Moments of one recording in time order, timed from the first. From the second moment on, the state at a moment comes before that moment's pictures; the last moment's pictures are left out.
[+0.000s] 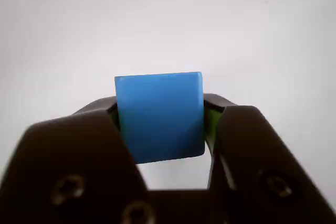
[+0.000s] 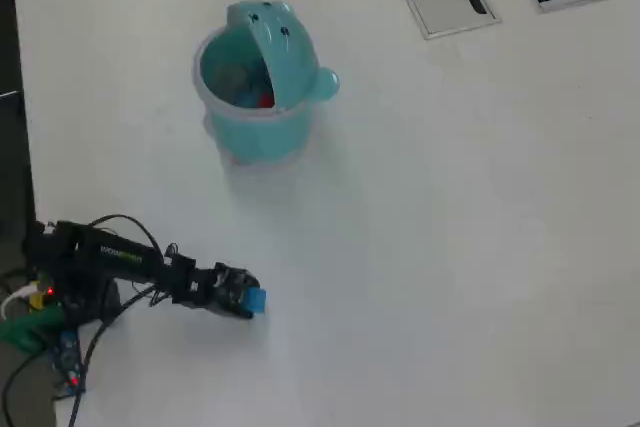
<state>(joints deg) 22.8 98.0 130.3 15.9 -82.6</state>
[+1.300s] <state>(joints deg) -43.2 82.7 76.6 8.4 -79.7</state>
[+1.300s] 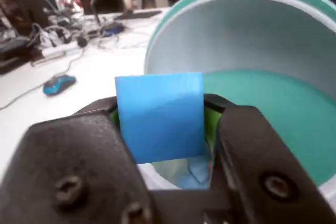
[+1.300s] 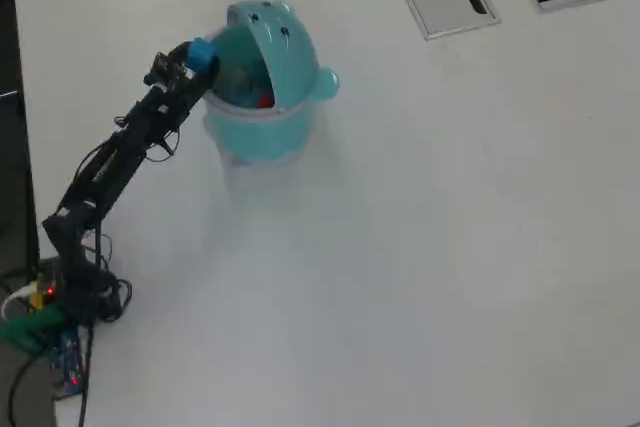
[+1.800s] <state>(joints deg) -40.3 71.1 68.4 7.1 -95.1</state>
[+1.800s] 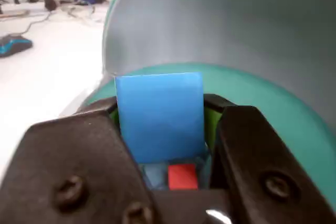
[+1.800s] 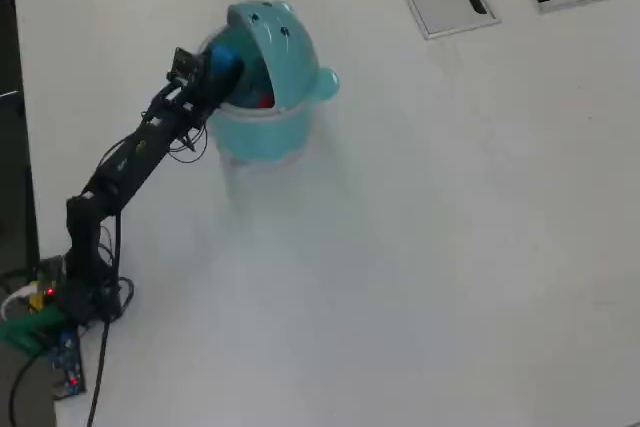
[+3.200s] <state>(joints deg) -26.4 109.4 106.3 1.1 -89.6</state>
